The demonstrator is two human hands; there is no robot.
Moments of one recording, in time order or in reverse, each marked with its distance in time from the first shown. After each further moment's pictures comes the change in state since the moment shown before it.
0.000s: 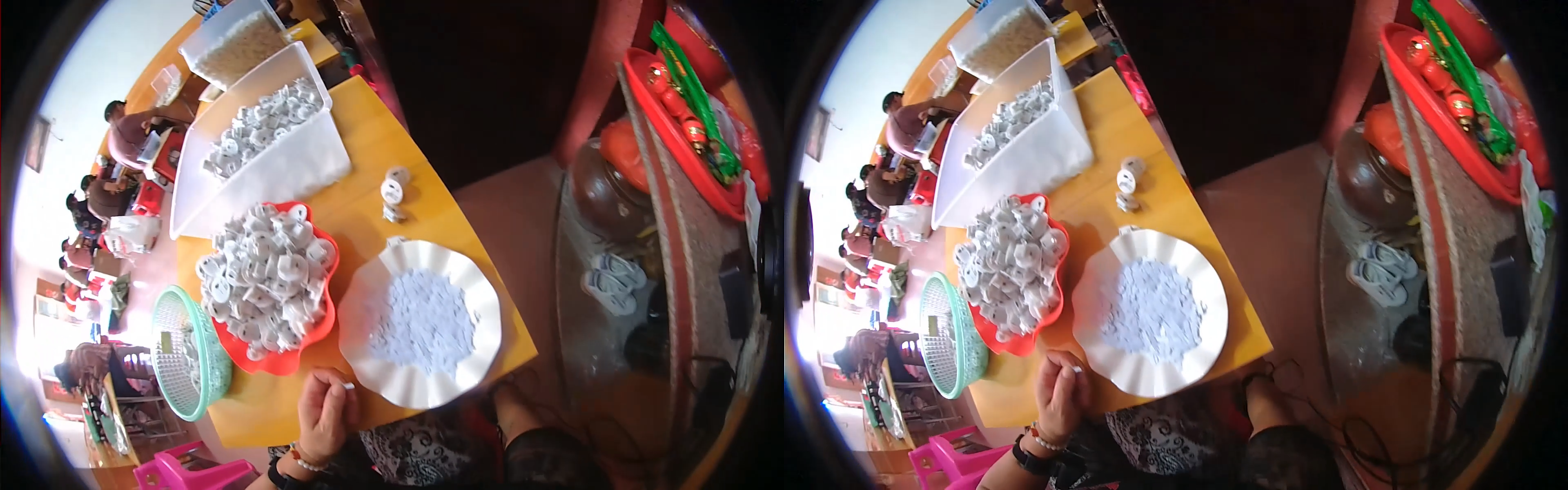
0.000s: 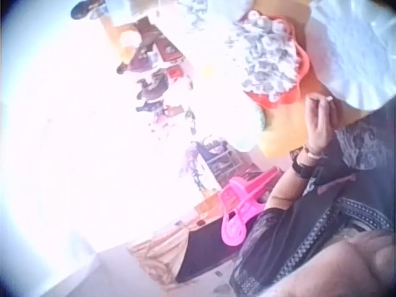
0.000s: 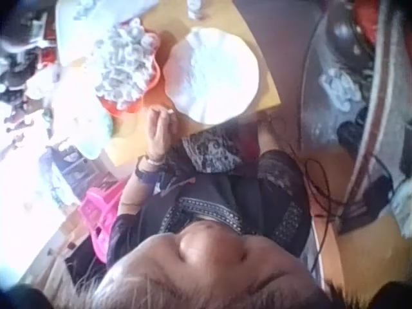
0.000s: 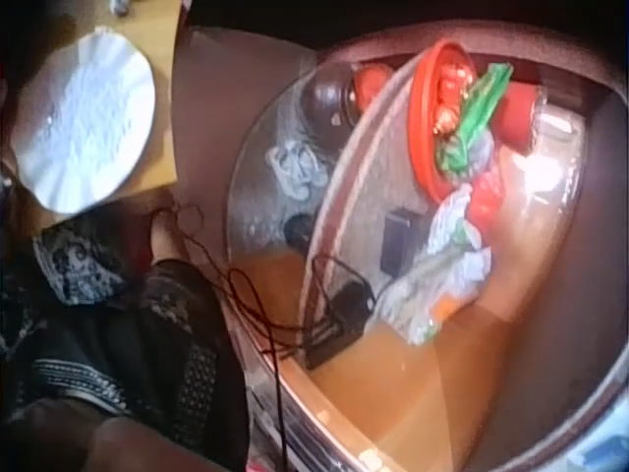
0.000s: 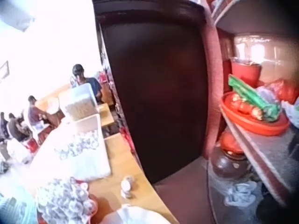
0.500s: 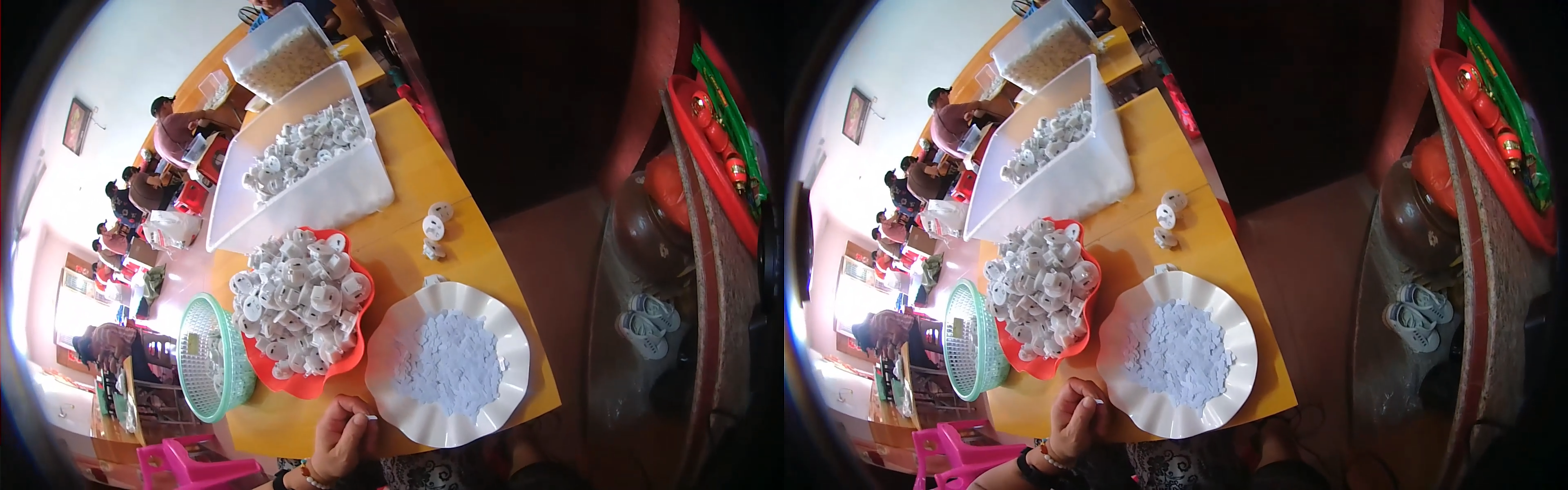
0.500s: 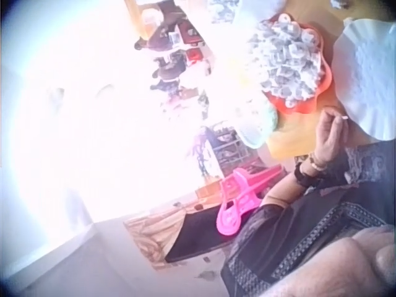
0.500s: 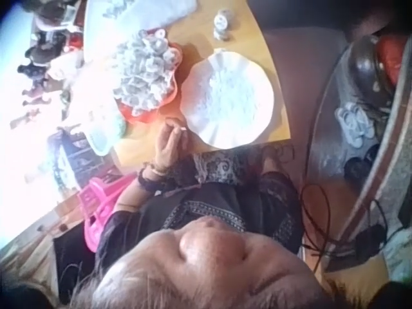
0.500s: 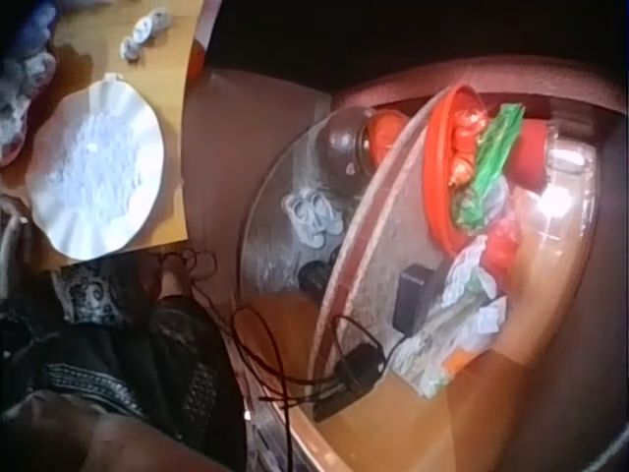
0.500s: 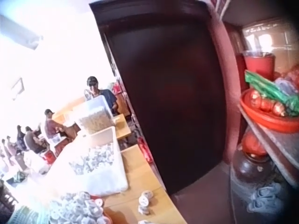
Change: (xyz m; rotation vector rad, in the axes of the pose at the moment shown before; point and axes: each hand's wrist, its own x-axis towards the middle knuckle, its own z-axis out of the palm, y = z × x) left_hand -0.003 0.004 -0.005 0.048 0.046 -0.013; right_hand -0.036 -0.030 0.060 0.248 -0.037 0.075
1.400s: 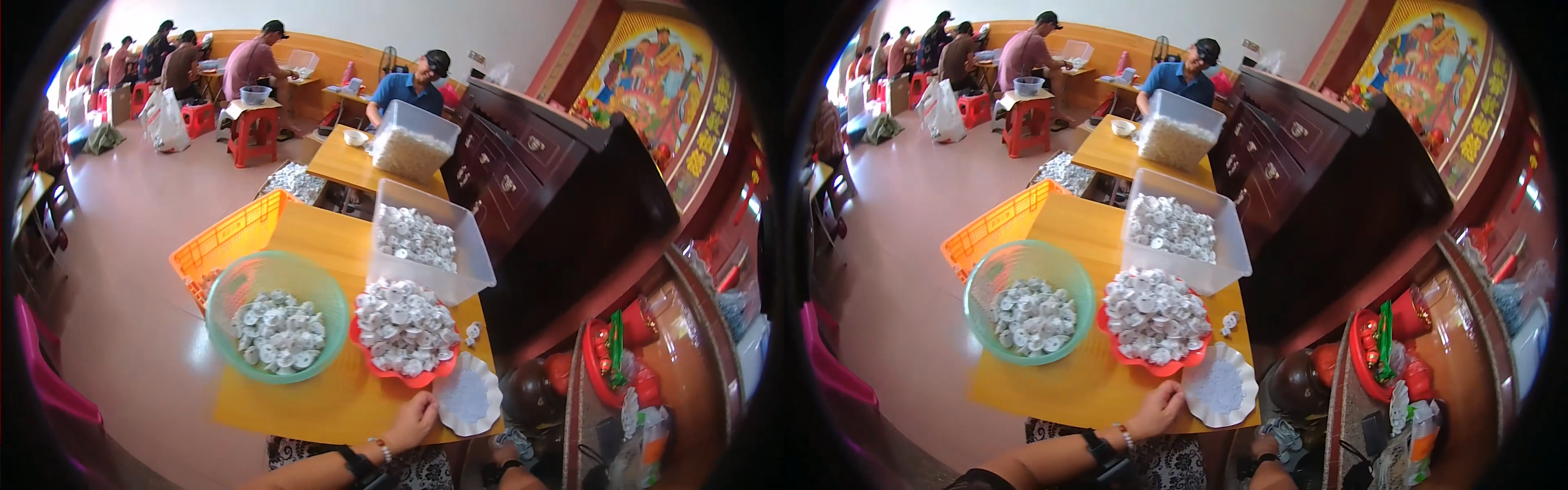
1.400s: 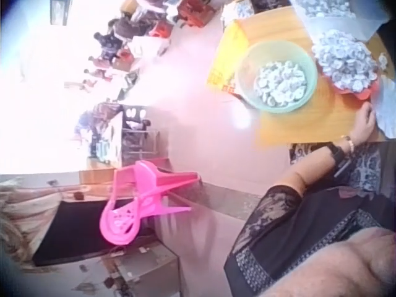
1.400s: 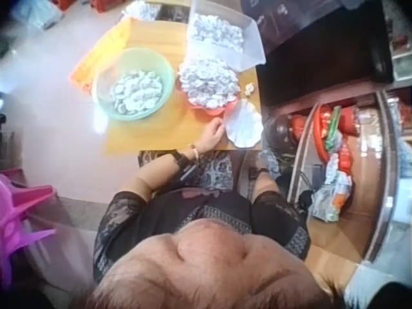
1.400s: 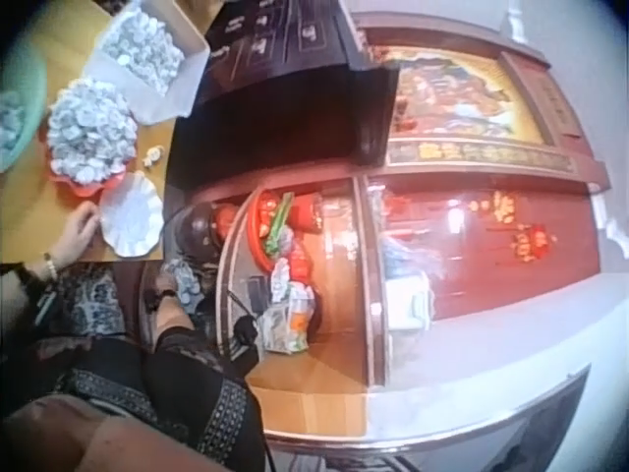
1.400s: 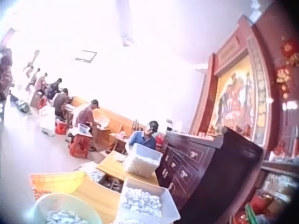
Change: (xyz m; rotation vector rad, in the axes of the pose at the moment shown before) left_hand 0.023 -0.048 0.008 -0.156 0.078 0.436; right_hand -0.202 -0.081 -0.316 -0.825 0.288 0.446
